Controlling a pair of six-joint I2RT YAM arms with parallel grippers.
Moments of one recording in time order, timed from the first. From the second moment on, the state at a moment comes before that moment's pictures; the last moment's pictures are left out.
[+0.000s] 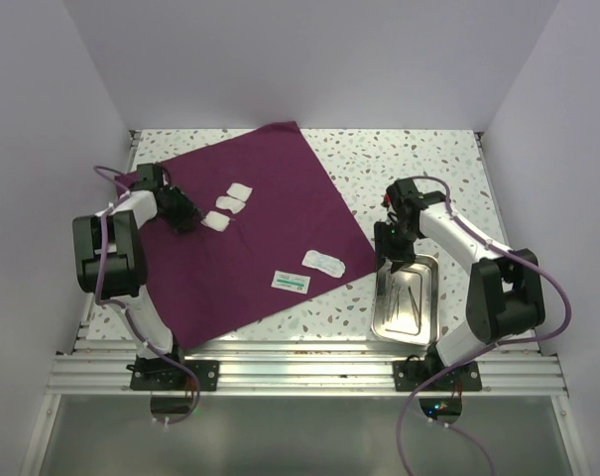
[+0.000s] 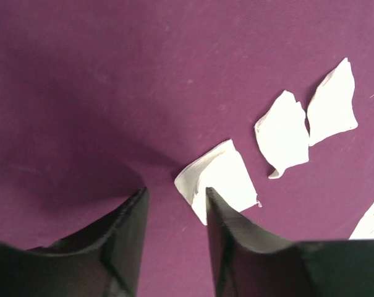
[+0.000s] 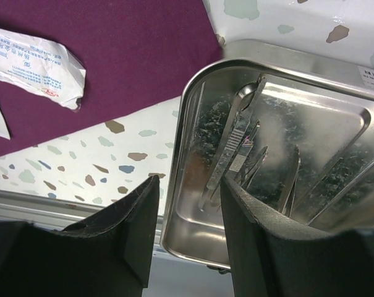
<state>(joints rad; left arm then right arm) 0.17 1.87 1.18 -0.39 0.26 -0.65 0.28 1.57 1.12 -0.95 -0.12 0.32</state>
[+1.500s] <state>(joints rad) 0.11 1.98 1.31 -0.41 0.28 -0.55 0.28 1.61 1.12 -0.94 -0.14 0.32</state>
